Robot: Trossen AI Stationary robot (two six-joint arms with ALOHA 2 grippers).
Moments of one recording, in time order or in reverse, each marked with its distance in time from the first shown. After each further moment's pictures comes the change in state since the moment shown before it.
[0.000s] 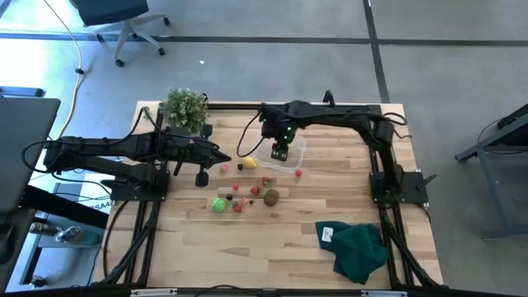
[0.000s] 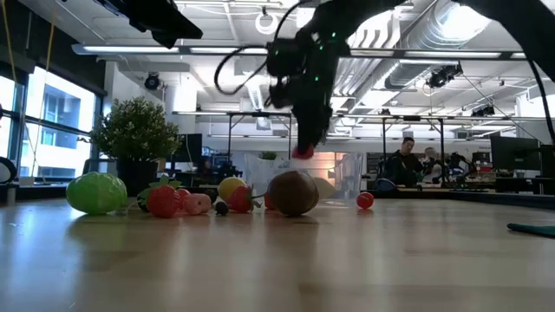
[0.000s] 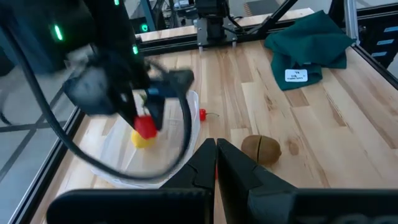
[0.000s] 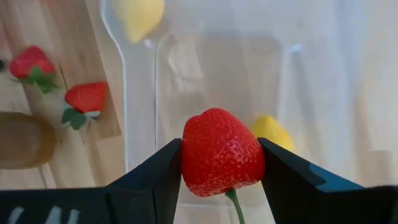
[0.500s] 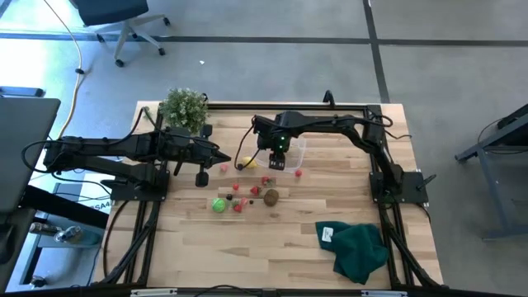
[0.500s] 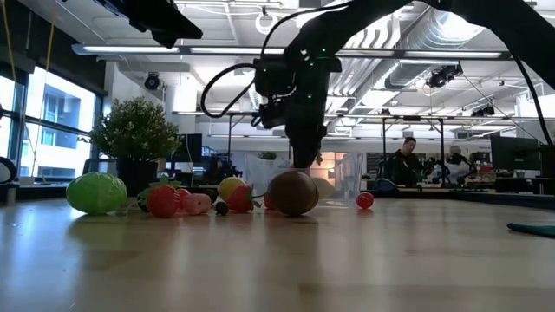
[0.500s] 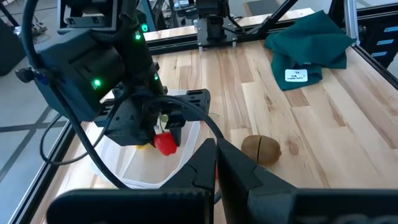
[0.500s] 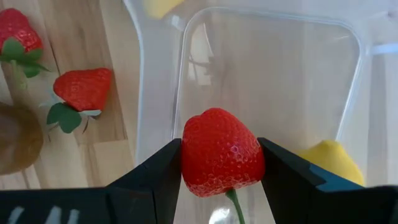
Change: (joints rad) left arm 0.000 0.000 0.000 0.000 0.000 0.000; right arm 0.044 0.087 0.000 0.036 -0.006 -0.044
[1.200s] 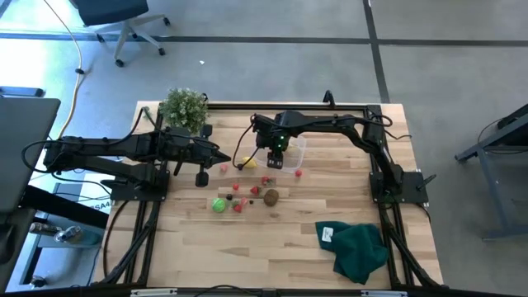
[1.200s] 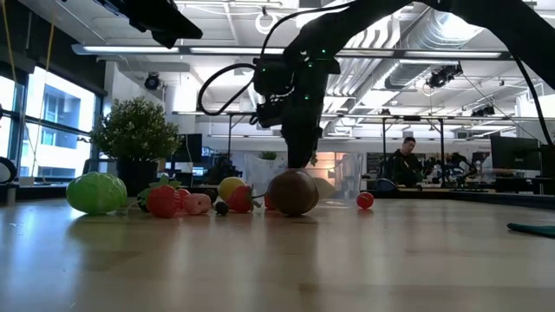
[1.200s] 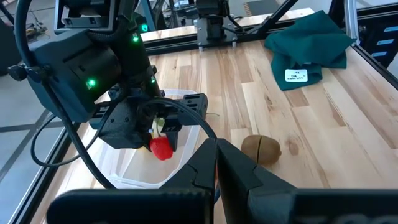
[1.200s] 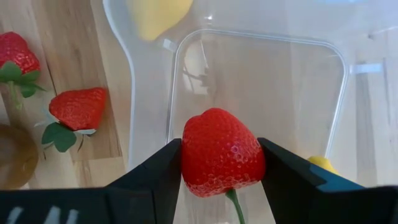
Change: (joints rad) left arm 0.000 0.000 0.000 0.000 0.000 0.000; right arm -0.001 0.003 0.000 0.040 0.003 0.008
